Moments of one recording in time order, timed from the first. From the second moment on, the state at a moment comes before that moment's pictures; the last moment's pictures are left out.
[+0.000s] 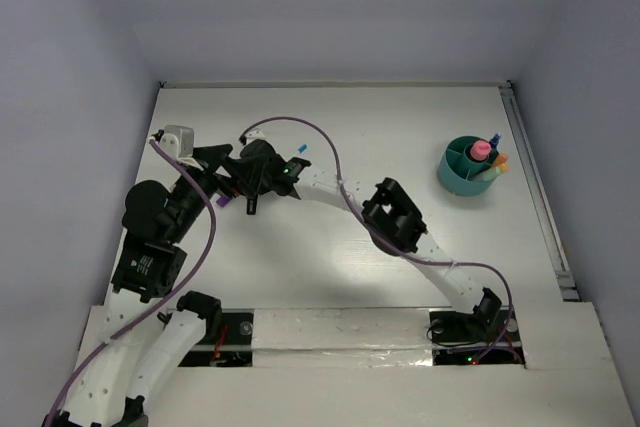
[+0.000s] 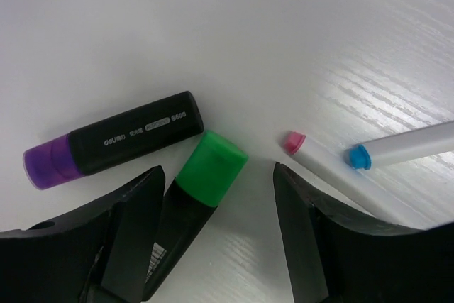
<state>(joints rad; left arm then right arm) -0.32 0.60 0.86 -0.17 0.19 -0.40 0.97 2.56 2.23 -0.38 0.17 0.38</state>
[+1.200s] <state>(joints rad) -0.29 0.62 0.82 -0.14 0.20 -0.39 0.92 1.63 1.19 0.08 0.31 0.29</state>
